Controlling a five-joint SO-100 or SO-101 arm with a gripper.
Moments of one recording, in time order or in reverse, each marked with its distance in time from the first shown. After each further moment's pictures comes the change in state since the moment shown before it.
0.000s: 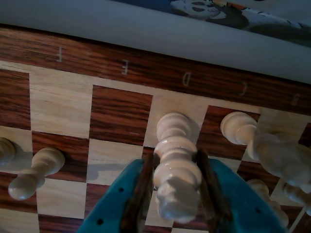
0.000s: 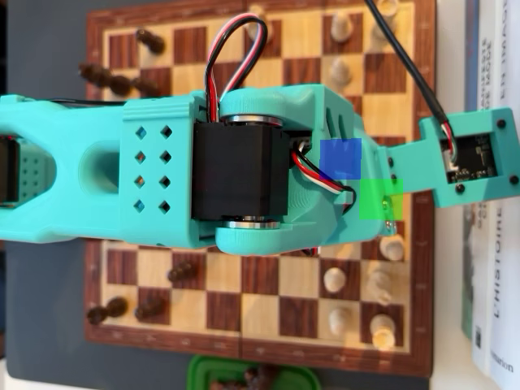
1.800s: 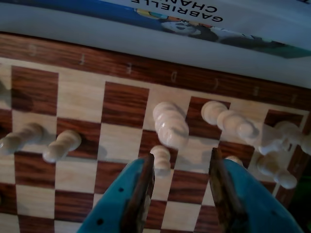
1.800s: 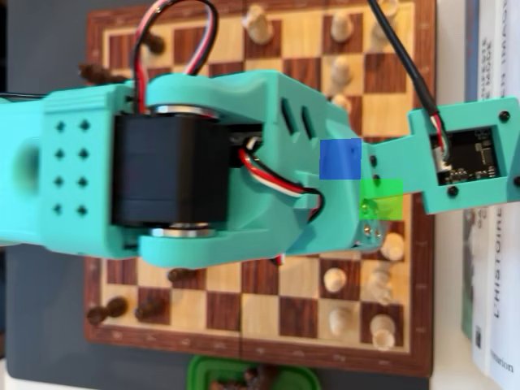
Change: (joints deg) arm 0.4 11.1 5.8 0.0 0.0
